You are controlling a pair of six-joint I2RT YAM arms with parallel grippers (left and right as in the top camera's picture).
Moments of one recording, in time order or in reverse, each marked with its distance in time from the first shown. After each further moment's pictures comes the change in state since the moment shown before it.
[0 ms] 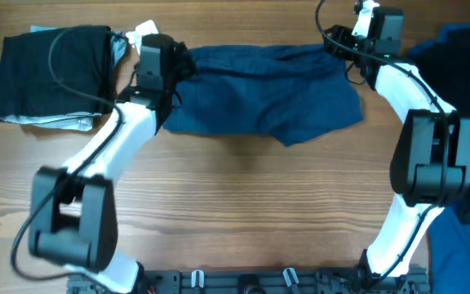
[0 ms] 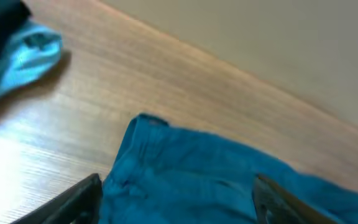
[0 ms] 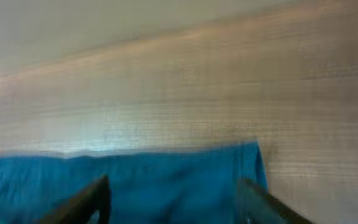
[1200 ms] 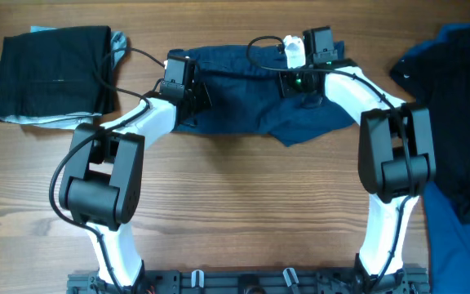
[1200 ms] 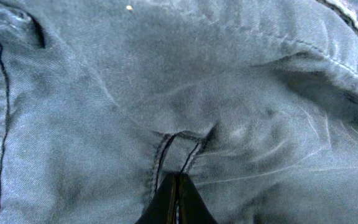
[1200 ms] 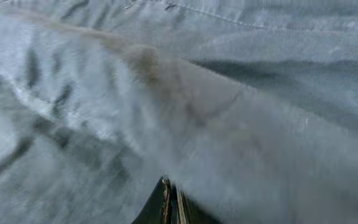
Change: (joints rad) left arm -0.040 0.278 0.019 -0.083 0.287 0.012; right arm 0.249 0.098 0.011 -0.224 -0.067 -0.224
